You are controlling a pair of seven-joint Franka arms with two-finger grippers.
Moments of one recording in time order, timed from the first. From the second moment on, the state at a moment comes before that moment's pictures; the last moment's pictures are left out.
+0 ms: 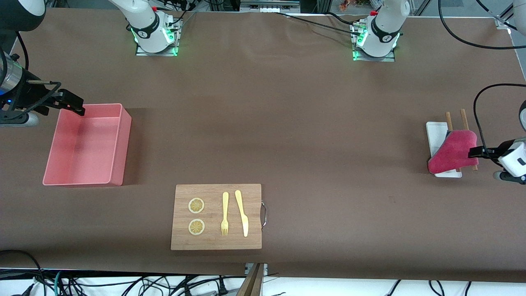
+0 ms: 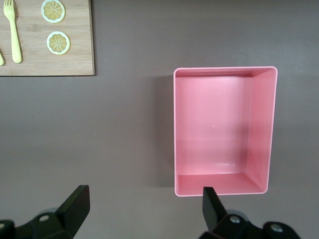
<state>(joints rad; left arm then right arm) 0.32 0.53 0.01 -1.57 0.14 1.93 0.41 0.12 0.09 -0.08 -1.55 -0.02 1.60 0.03</state>
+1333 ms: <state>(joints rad) 0.32 0.56 0.01 -1.56 0.14 1.94 0.41 0.12 0.09 -0.08 -1.55 -0.02 1.60 0.03</state>
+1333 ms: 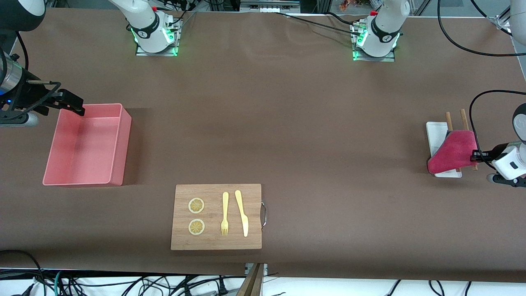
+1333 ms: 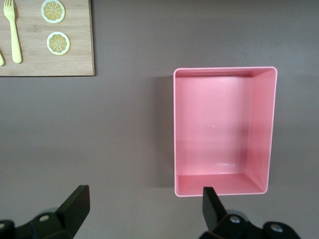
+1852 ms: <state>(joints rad) 0.32 0.56 0.01 -1.55 0.14 1.94 0.41 0.12 0.09 -0.08 -1.55 -0.02 1.60 0.03</state>
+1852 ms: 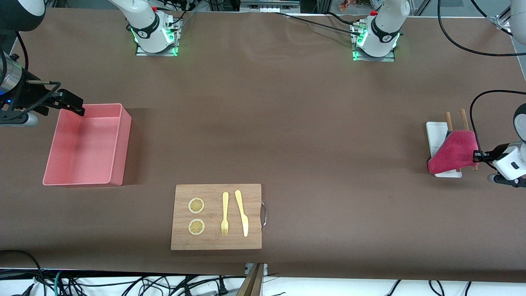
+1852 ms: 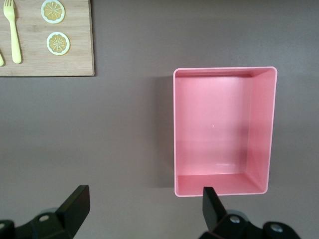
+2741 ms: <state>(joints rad) 0.28 0.41 -0.43 -1.30 -0.16 1.51 0.03 0.12 0.09 -0.08 -1.55 -0.02 1.60 0.03</state>
